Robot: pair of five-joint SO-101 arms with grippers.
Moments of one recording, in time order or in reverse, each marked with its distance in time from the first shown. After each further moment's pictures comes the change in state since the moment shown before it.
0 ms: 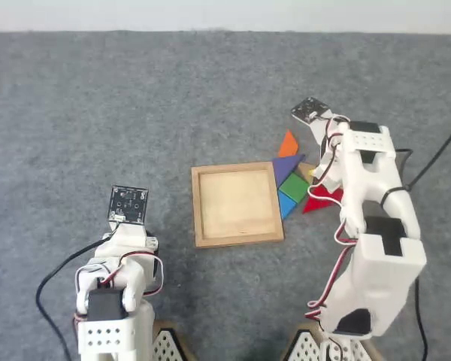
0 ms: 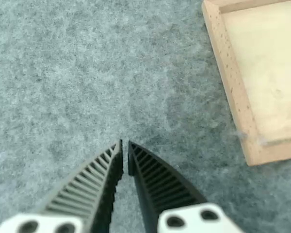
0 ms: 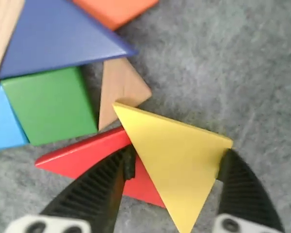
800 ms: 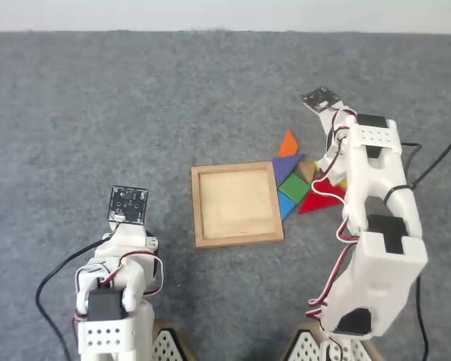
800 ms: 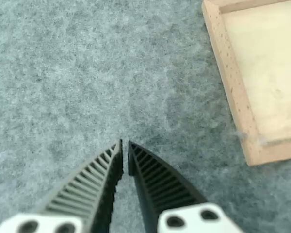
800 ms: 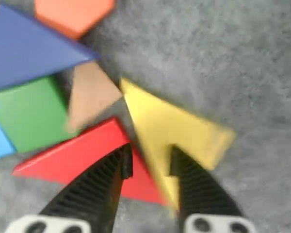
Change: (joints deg) left arm 0.0 0.0 0.0 0.0 0.0; right arm 1.1 0.0 -2.2 2.6 -4.7
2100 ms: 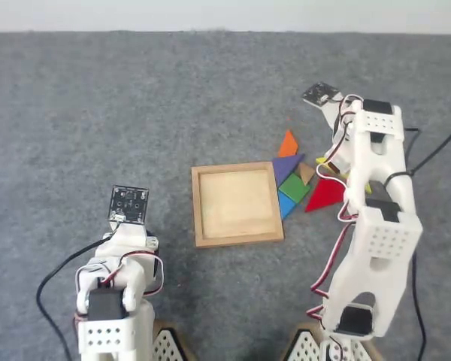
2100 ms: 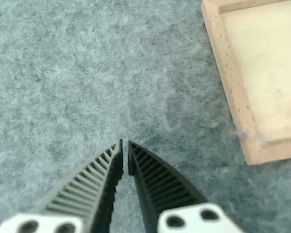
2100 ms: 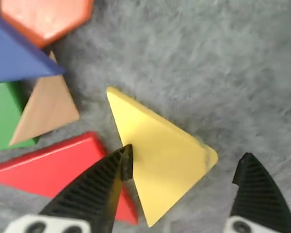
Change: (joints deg) left arm 0.2 0.0 0.0 0.0 0.0; right arm 2.1 16.5 -23.6 6.7 10.5
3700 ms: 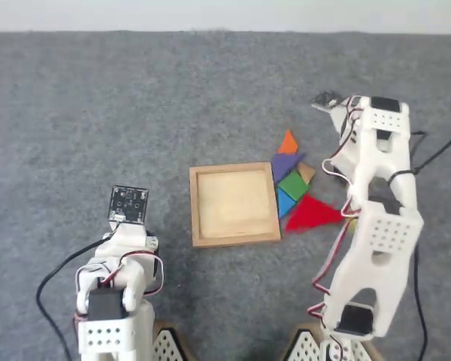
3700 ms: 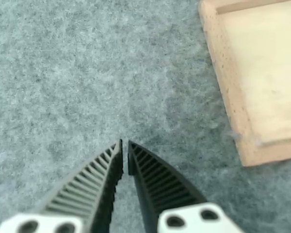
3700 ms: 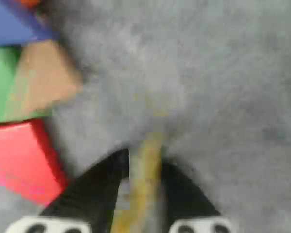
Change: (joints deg) left arm -0.1 0.0 0.0 0.0 0.0; right arm 1.8 2.5 -6.7 13.3 -2.1
